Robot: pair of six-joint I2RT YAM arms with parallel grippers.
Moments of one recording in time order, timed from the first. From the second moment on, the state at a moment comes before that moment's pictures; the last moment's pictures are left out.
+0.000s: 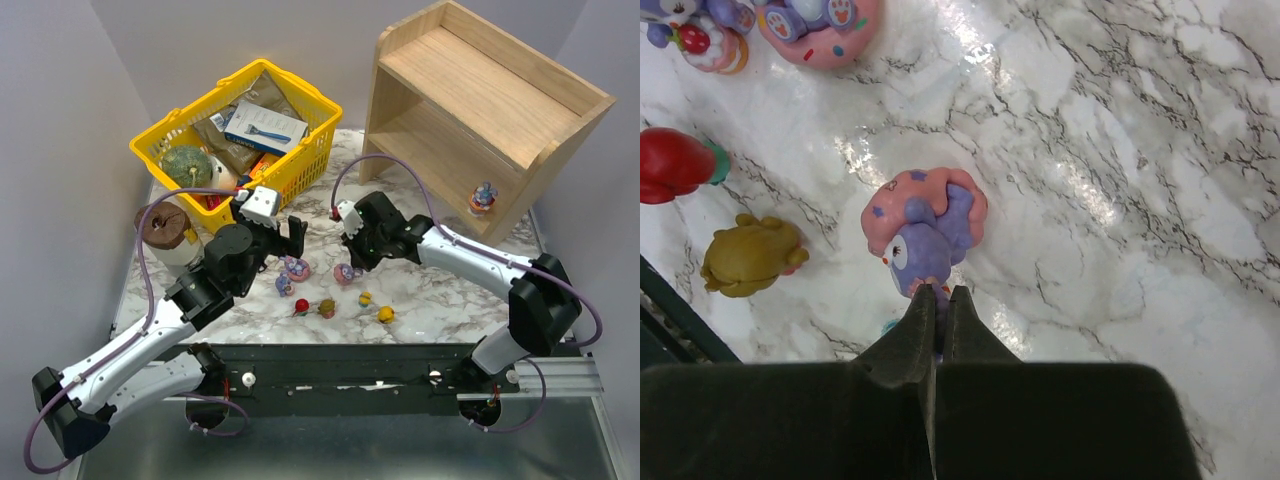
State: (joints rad) left arm -0.80 0.82 0.79 -0.10 -0.39 -0.14; right arm 0.74 1.55 1.09 -0.47 -0.16 -0.12
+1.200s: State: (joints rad) left arm -0.80 1.13 0.89 -0.05 0.53 -0.03; right arm 0.74 1.40 1.53 -1.05 -0.38 0.01
